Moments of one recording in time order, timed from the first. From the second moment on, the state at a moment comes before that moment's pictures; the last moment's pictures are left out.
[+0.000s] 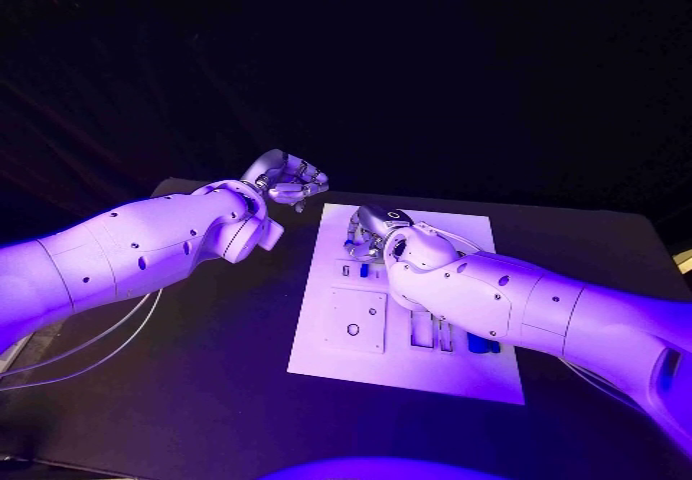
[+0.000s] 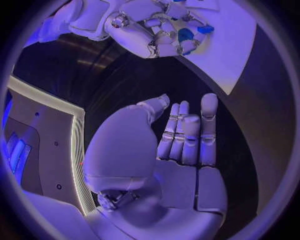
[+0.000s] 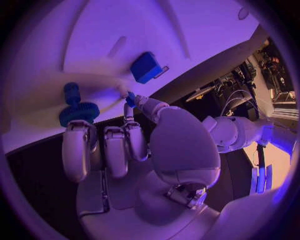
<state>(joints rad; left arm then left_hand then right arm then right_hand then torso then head) 1.25 -0.77 -0.02 1.27 -0.62 -0.42 0.14 1.37 -0.17 0.53 0.12 0.05 0.96 0.18 0.14 0.32 0.94 0.12 0.40 0.13 1.20 0.05 1.40 0.65 0.18 1.05 0.15 1.00 0.88 1.21 -0.18 -0.17 0.99 -1.42 -0.42 -0.31 1.18 -0.14 0.57 0.04 0.16 0.89 0.10 0.44 0.50 1.43 0.03 1.40 1.30 1.47 -0.04 1.52 1.29 0.04 1.46 0.06 1.40 1.30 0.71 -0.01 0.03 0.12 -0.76</state>
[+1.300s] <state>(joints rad) 1.25 -0.78 -0.02 1.26 -0.62 -0.41 0.14 1.37 -0.17 0.53 0.12 0.05 0.96 0.18 0.14 0.32 0.94 0.12 0.40 0.13 1.20 0.05 1.40 0.65 0.18 1.05 0.15 1.00 0.88 1.21 -0.19 -0.17 0.99 -1.42 -0.44 -0.31 1.11 -0.22 0.54 0.06 0.10 0.86 0.13 0.40 0.46 1.41 0.05 1.35 1.30 1.47 -0.02 1.52 1.29 0.04 1.46 0.07 1.36 1.30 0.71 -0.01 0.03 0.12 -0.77</state>
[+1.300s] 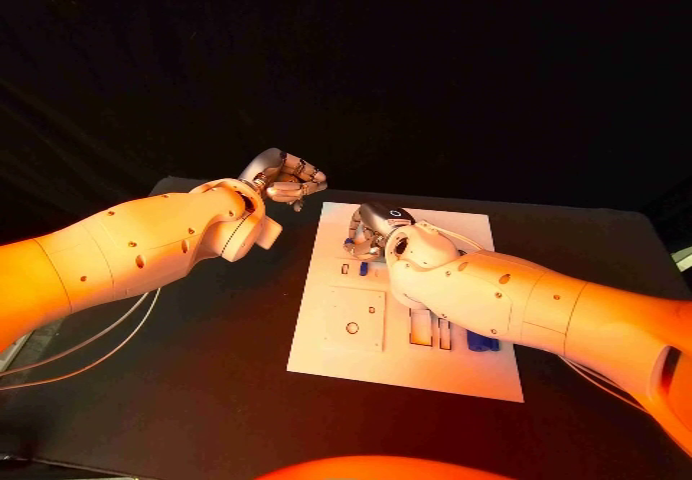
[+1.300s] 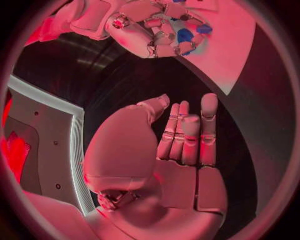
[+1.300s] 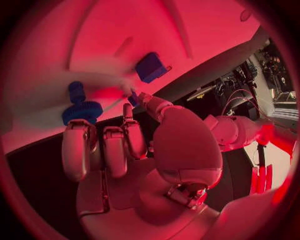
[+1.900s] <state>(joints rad) 1.25 -0.79 -0.02 1.26 -0.61 -0.37 0.10 1.33 -0.18 0.53 0.17 0.05 0.93 0.18 0.12 0.31 0.99 0.11 0.51 0.21 1.23 0.04 1.40 0.70 0.18 1.08 0.14 1.01 0.89 1.25 -0.35 -0.16 1.21 -1.34 -0.63 -0.20 1.20 -0.18 0.29 0.17 0.09 0.82 0.16 0.32 0.42 1.37 0.07 1.33 1.30 1.47 0.00 1.52 1.29 0.04 1.46 0.10 1.34 1.30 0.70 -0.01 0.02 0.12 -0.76</state>
